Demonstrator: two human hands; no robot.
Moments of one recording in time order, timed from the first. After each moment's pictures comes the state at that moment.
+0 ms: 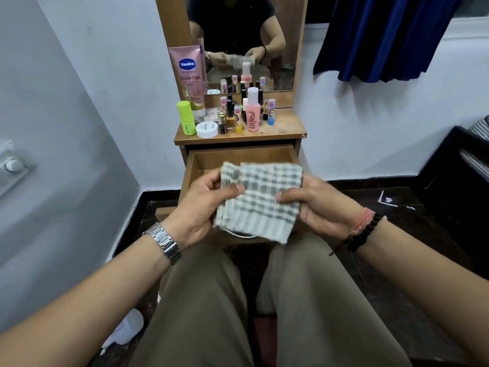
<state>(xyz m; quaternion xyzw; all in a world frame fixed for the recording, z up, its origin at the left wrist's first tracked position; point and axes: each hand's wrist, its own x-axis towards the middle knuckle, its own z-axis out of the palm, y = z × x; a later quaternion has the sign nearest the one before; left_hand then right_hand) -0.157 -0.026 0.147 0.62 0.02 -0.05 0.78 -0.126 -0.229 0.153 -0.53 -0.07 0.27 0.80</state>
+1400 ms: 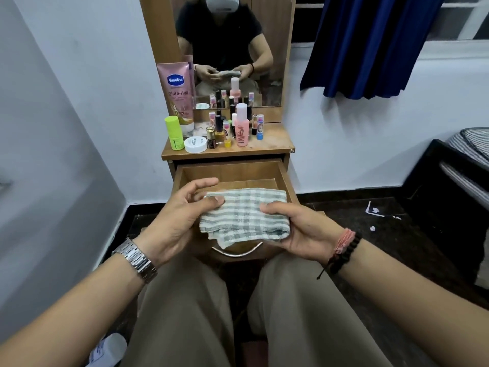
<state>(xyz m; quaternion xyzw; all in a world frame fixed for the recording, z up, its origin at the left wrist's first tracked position) -0.149 -0.012 0.154 0.62 0.06 -0.03 0.78 -0.127 -0.224 0.154 -0.49 0.02 0.36 0.79</state>
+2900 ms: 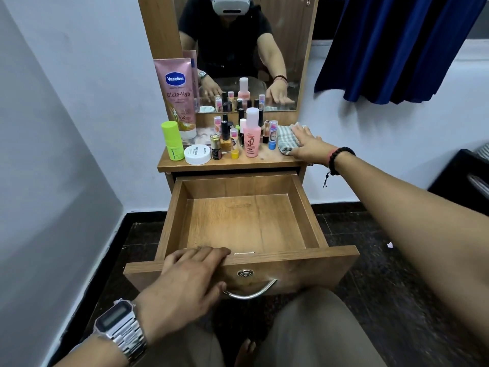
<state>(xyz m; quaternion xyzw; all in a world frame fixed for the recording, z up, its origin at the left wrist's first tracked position) -0.134 0.009 0.096 0.98 -0.14 -0.06 0.10 0.140 -0.235 0.155 -0.97 -0.14 0.06 0.19</state>
